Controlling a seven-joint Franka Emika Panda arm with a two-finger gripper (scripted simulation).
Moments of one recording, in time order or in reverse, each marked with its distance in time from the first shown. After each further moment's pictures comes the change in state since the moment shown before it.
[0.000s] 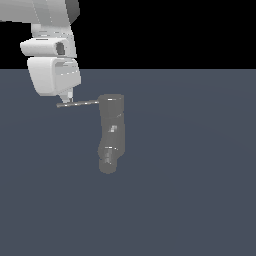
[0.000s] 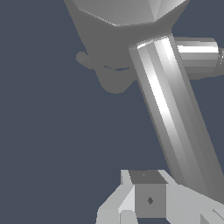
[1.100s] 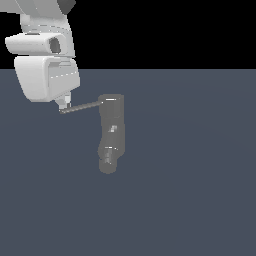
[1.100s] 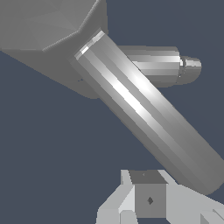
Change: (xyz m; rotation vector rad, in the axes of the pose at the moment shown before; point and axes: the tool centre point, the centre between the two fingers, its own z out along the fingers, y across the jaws) arm 0.012 0.051 0.000 0.000 -0.002 -0.003
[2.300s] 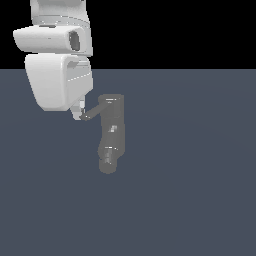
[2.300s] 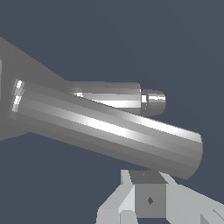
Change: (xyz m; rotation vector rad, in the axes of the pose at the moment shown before) arm 0.050 0.051 0.000 -0.001 0.001 -0.001
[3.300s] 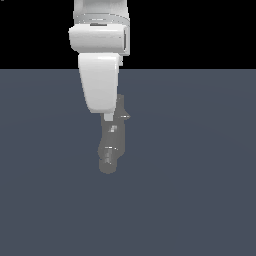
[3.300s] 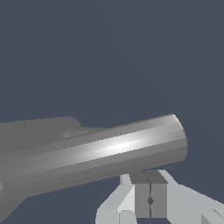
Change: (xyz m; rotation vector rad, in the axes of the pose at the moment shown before) arm 0.068 0.011 0.000 -0.002 0.002 -0.020
